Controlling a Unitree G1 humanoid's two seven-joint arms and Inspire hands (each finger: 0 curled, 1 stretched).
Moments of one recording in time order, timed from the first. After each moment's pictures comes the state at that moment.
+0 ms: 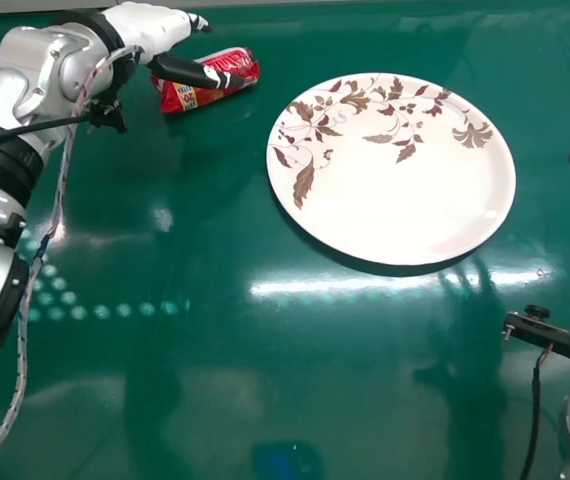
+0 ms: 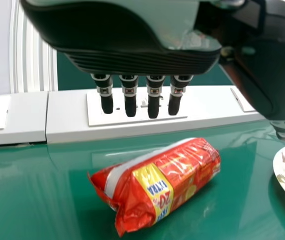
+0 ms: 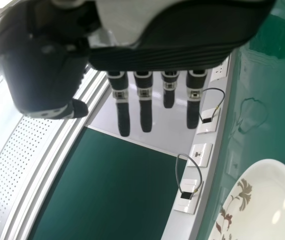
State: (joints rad) left arm -1.36 0.55 -0.50 1.08 0.79 -0.21 -0.29; right arm 0.10 -0.14 -0.29 -0.65 -0.20 0.19 -0.08
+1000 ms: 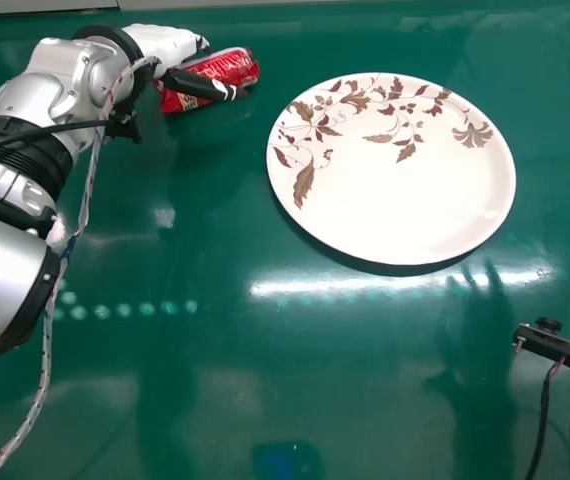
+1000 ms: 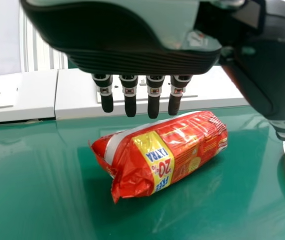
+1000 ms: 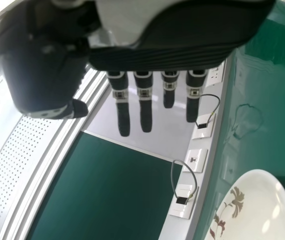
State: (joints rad) left arm -1.41 0.46 -0.55 1.23 0.79 -0.14 -0.29; right arm 0.14 -0.14 -0.32 -0.66 -0.17 0.17 -0.08
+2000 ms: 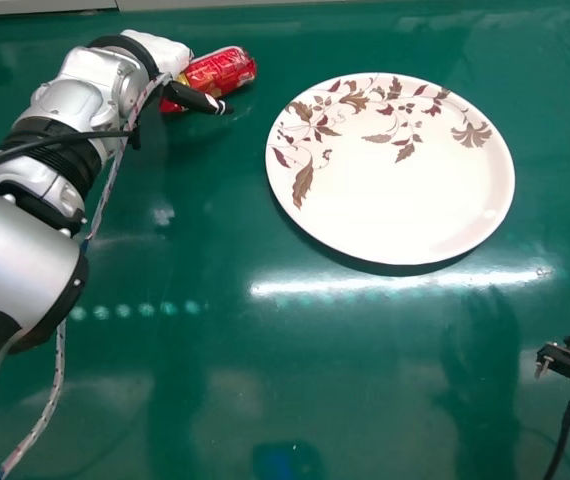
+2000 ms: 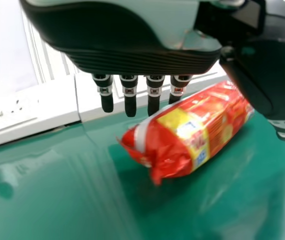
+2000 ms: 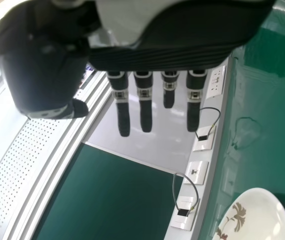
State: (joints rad) left arm -1.45 0.39 -0.70 1.34 0.90 -0.01 -0.26; right arm 0.23 -0.12 -0.38 -0.80 -0.14 0.24 -0.07
